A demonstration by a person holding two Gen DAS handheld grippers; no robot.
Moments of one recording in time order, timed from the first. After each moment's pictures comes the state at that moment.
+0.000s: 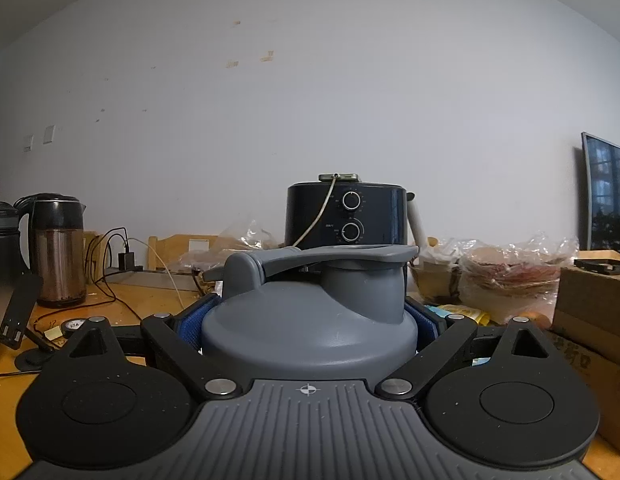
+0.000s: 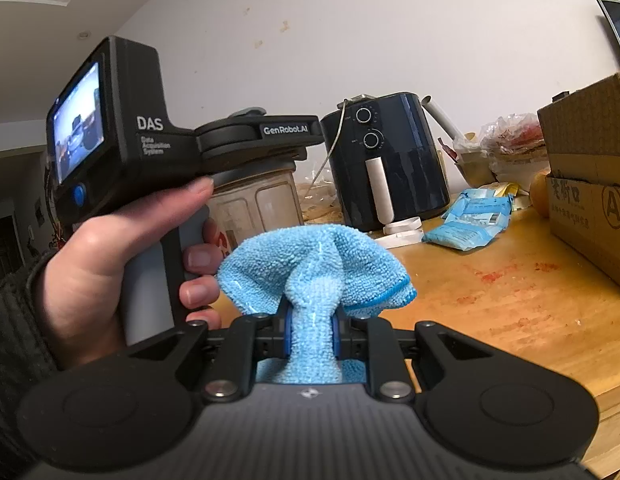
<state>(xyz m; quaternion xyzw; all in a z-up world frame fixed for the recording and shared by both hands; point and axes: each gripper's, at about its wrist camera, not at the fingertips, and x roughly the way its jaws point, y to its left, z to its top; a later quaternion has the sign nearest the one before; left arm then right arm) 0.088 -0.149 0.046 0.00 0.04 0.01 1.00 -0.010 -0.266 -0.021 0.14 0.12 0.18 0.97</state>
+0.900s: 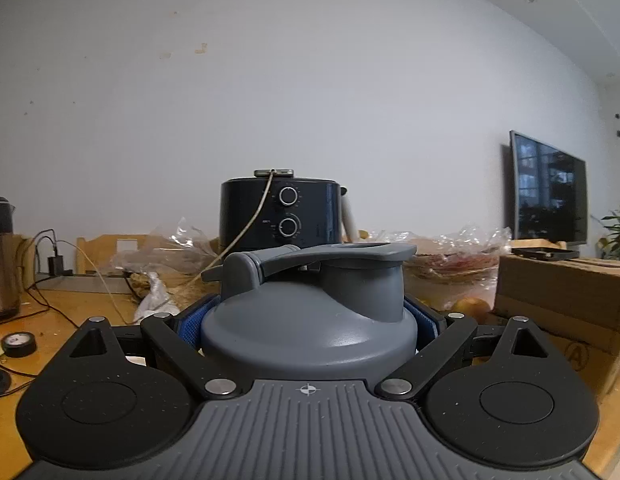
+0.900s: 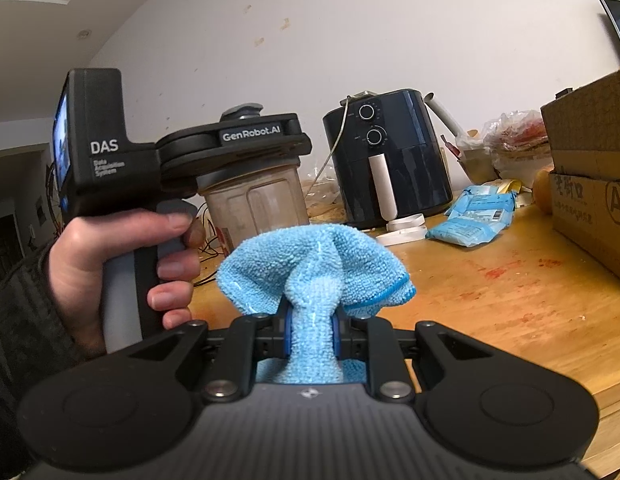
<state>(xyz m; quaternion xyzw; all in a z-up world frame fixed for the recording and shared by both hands) 0.094 -0.114 0.045 0.01 0.05 -0.13 0.99 -0.009 -0.264 -0.021 0.14 0.12 0.18 0.96</state>
